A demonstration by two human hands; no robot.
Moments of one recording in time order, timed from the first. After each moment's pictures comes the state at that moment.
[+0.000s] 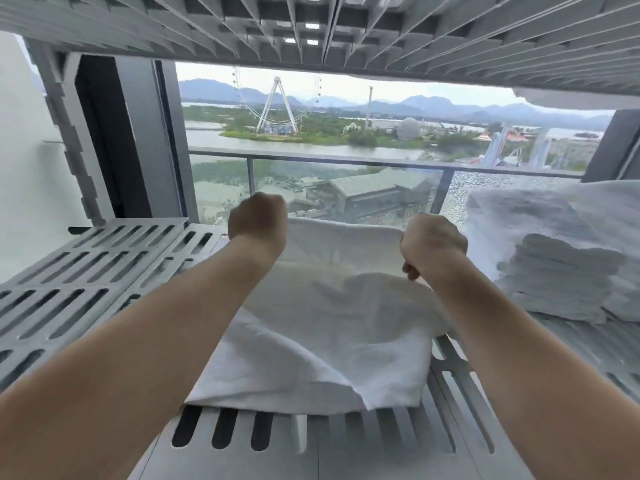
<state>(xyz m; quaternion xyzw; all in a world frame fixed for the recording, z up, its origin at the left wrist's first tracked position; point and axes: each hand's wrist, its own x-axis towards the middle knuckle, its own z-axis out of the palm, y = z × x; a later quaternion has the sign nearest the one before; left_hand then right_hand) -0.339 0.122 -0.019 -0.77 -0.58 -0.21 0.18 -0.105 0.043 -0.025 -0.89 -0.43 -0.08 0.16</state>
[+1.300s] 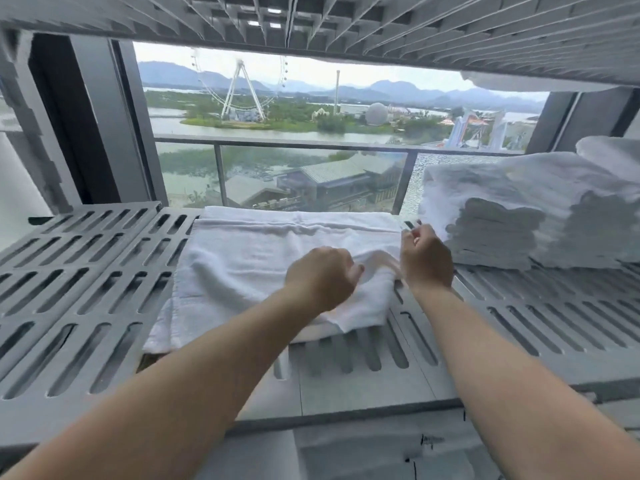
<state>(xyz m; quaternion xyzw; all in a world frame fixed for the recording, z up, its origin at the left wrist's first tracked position) -0.277 0.003 -0.092 -0.90 -0.38 -0.20 -0.10 -0.078 -0.034 -0.112 -0.79 -0.37 -0.13 0.47</state>
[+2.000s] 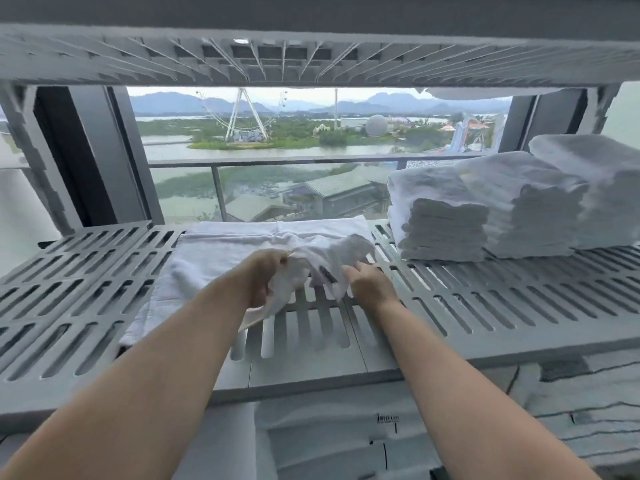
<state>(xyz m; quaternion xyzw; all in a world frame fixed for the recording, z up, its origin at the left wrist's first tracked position) -0.293 -0.021 -0.066 -0.55 -0.43 -0.26 -0.66 -0.101 -0.093 -0.123 -0.75 -0.48 0.18 0.41</state>
